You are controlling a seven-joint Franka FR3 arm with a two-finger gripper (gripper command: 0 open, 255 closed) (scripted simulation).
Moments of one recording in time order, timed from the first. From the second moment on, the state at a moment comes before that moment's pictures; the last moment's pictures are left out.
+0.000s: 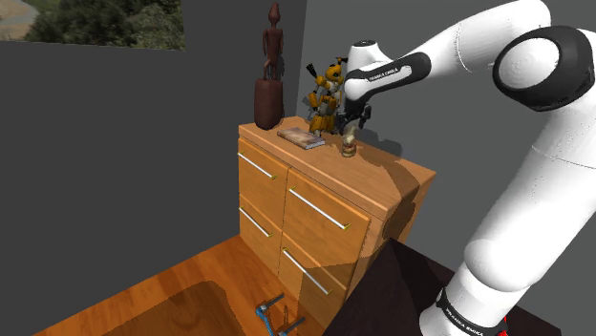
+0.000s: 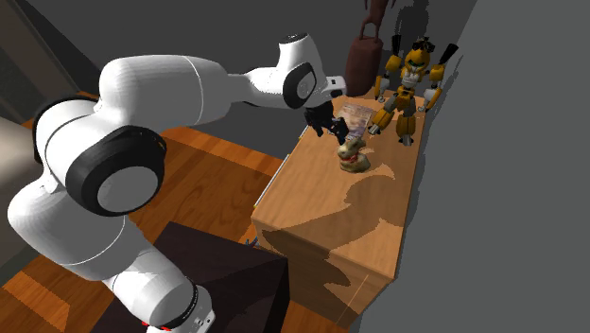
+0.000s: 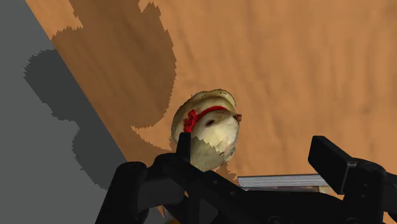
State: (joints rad) arm -0.30 0.02 -0.13 -1.95 -0.34 2.20 0.21
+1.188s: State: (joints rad) arm -0.33 0.14 -0.16 -1.93 -0.37 2.30 0.25
